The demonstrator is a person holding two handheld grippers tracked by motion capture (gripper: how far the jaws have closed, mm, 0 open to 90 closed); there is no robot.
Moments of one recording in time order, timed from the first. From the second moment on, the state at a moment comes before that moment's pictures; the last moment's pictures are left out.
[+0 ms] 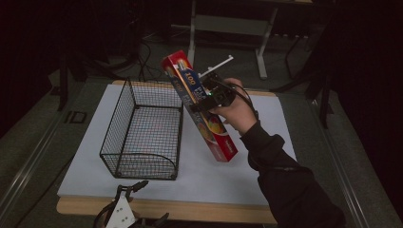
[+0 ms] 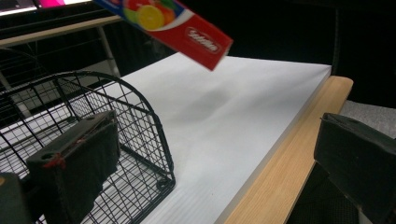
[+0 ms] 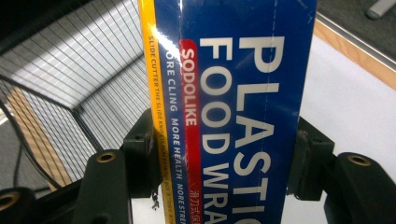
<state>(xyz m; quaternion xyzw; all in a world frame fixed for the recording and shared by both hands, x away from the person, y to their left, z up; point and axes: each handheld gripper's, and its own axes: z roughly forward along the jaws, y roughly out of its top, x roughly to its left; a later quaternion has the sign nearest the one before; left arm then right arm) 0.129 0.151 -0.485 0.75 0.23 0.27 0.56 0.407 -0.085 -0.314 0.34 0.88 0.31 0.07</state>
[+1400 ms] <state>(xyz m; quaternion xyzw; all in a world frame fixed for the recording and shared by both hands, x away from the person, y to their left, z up) 0.127 0.152 -0.484 0.75 0.22 0.26 0.56 0.408 0.058 -0.375 0.42 0.82 0.38 0.07</state>
